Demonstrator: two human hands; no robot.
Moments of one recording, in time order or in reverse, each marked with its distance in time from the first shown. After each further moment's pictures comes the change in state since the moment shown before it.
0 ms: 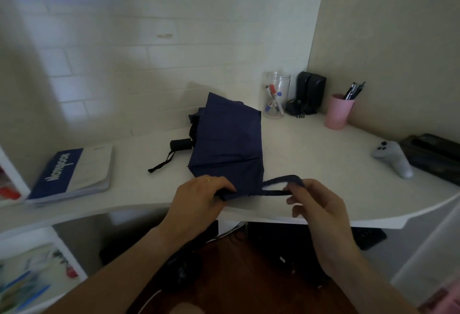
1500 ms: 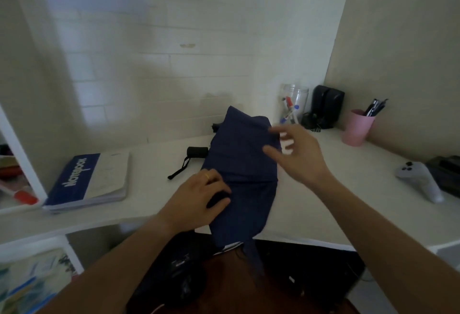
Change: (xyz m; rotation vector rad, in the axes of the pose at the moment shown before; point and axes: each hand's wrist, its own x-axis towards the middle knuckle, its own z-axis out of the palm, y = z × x) left_hand 0.016 -0.075 -0.010 0.098 -0.045 0.163; right_hand 0.135 -0.025 0.073 -0.680 -0.135 -0.559
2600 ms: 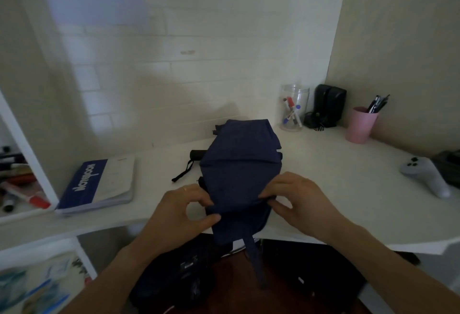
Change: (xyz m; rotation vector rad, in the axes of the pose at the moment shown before) left_hand -0.039 0.026 -0.044 -0.377 0.083 -0.267; right_hand -0.074 0.017 -0.003 -0.223 -0.293 -0.455
